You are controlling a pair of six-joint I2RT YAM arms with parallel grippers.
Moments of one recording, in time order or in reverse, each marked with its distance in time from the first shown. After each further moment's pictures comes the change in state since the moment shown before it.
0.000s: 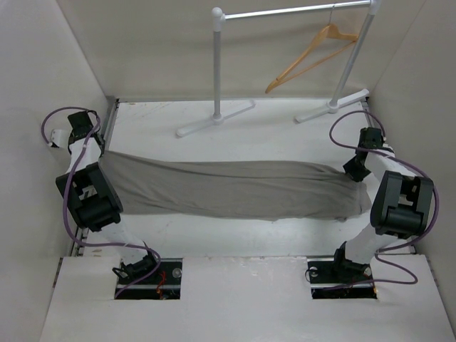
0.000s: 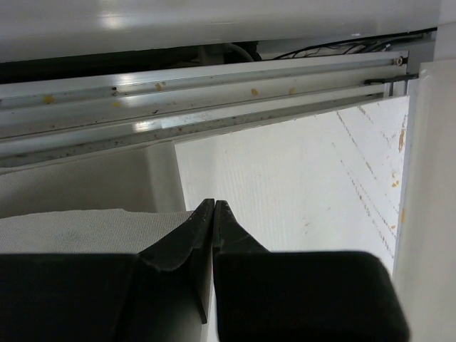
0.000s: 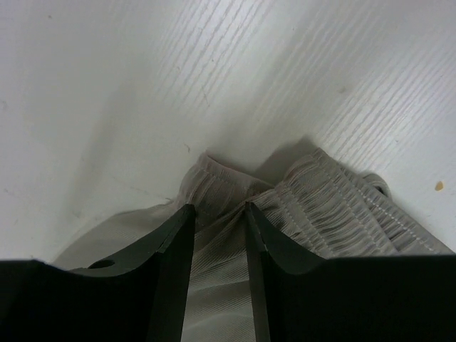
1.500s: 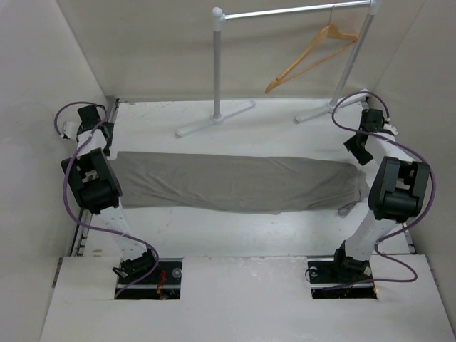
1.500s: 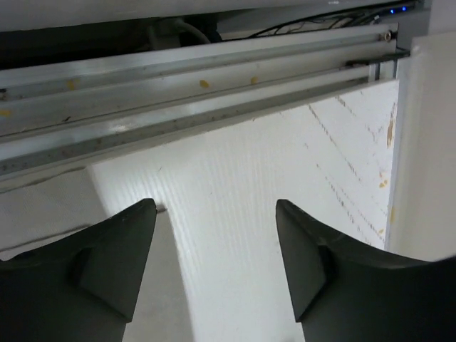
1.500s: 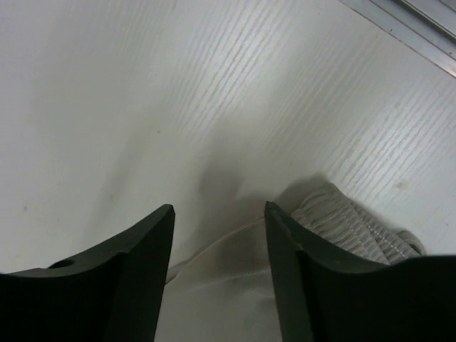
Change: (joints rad) left arm -0.048 0.257 0.211 0.043 0.047 -0.032; right arm 0.008 0.198 0.277 -0.008 0.068 0.026
